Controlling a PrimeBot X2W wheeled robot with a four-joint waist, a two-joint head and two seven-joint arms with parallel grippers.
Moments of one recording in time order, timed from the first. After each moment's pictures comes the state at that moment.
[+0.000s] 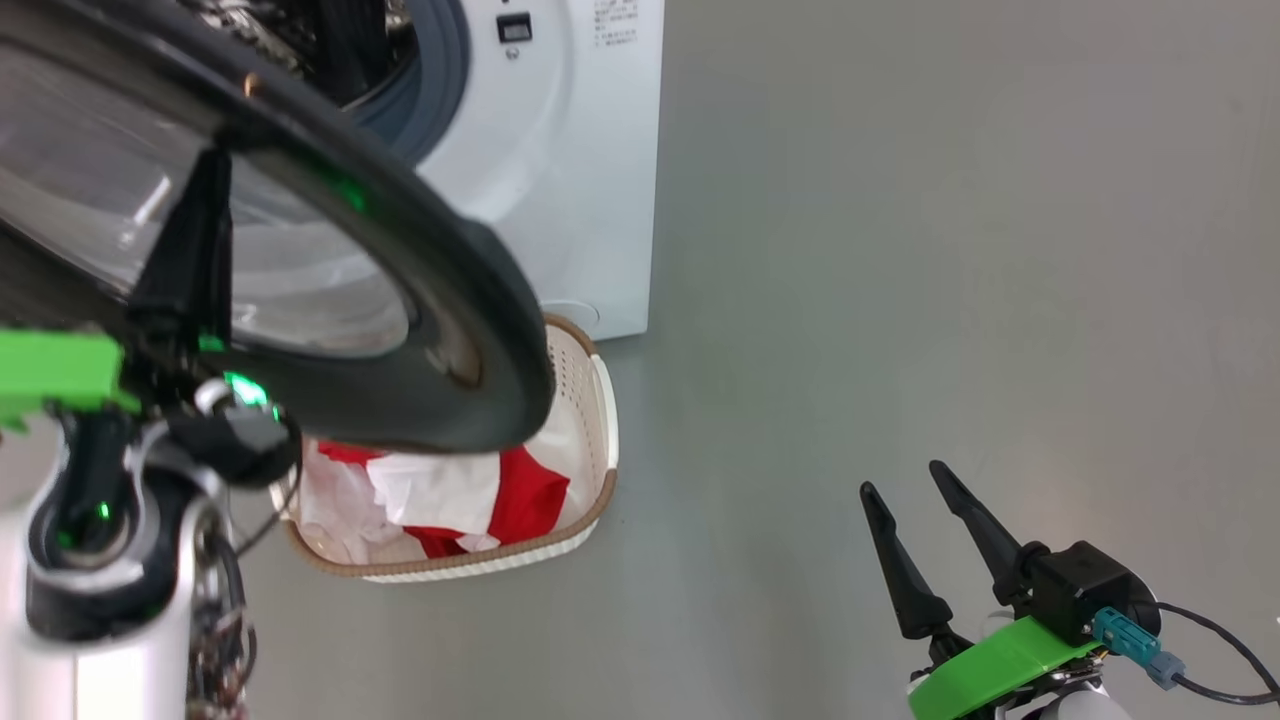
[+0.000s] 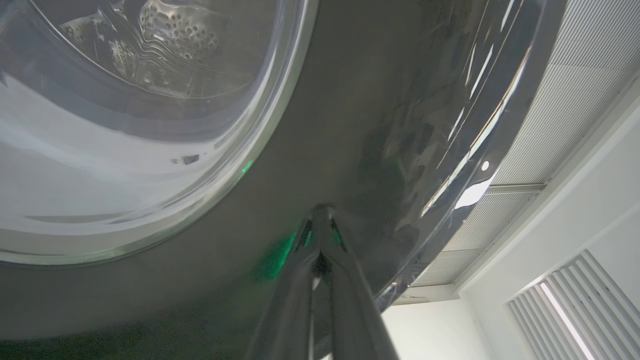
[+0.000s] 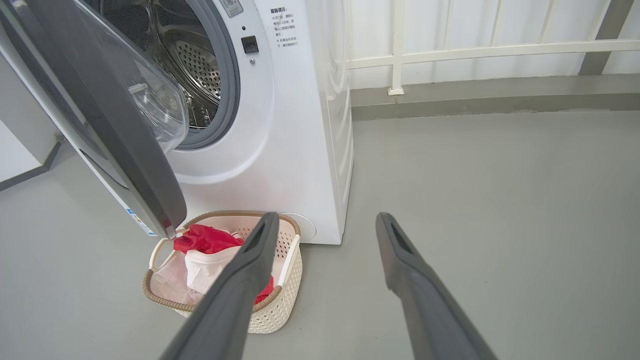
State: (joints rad) left arm -0.53 0.03 0.11 -0.05 -1.69 0.30 0.11; right arm -0.07 -0.05 0.15 0.25 0.28 0.13 -0.26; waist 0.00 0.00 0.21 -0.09
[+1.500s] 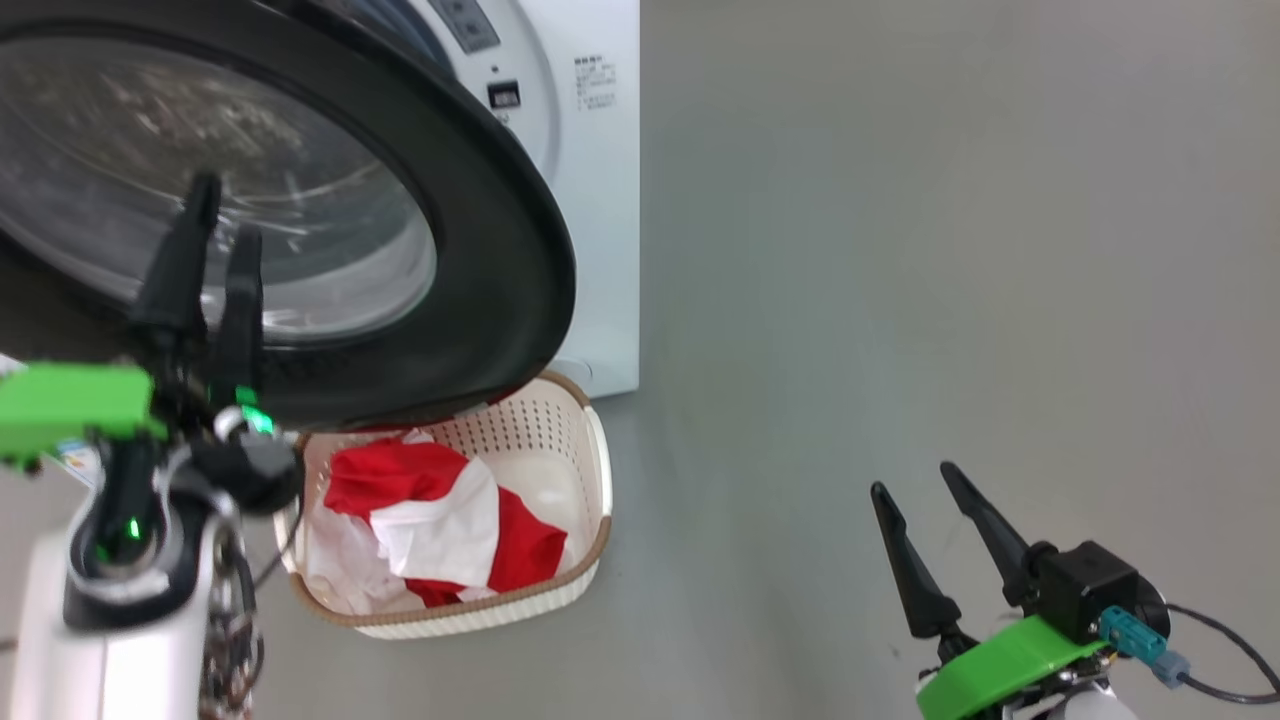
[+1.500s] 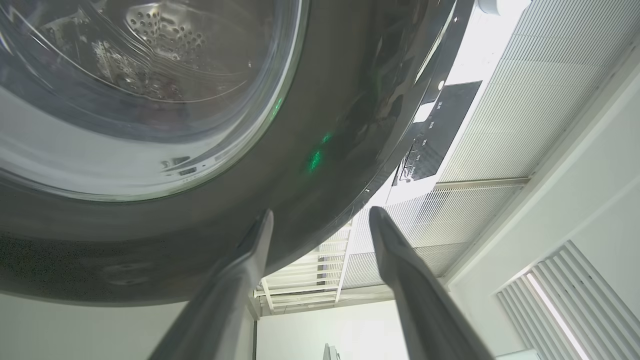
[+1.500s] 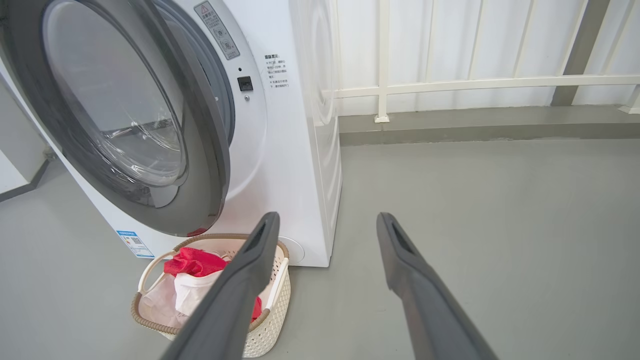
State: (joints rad) left arm -0.55 0.05 0.12 0.20 -1.70 0.11 0.14; right arm -0.08 -0.05 0.13 0.27 0.27 0.13 -0.26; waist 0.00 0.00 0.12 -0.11
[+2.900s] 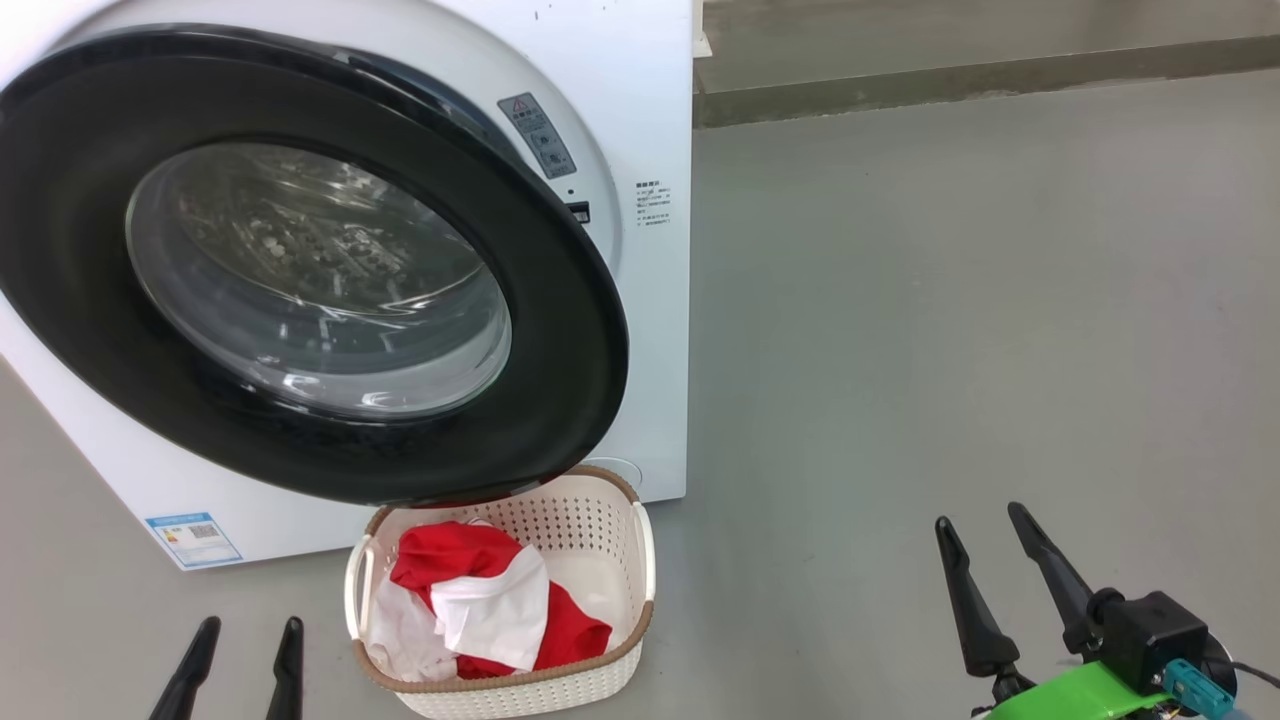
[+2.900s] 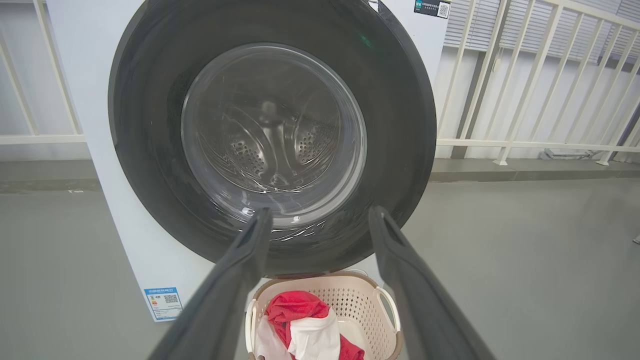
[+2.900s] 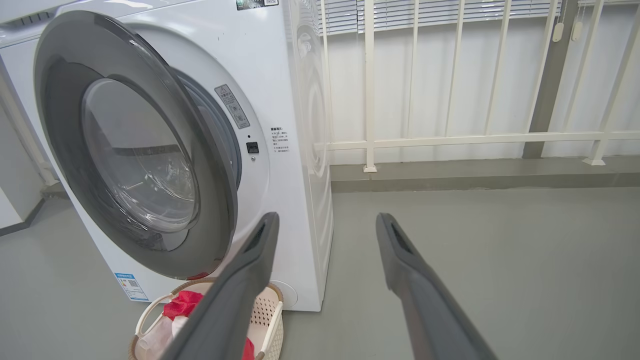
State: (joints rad) left arm 0.16 0.21 0.05 0.04 -0.36 -0.12 -0.25; right arm 0.04 -0.05 0.03 0.19 0.25 0.13 -0.26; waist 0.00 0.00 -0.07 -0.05
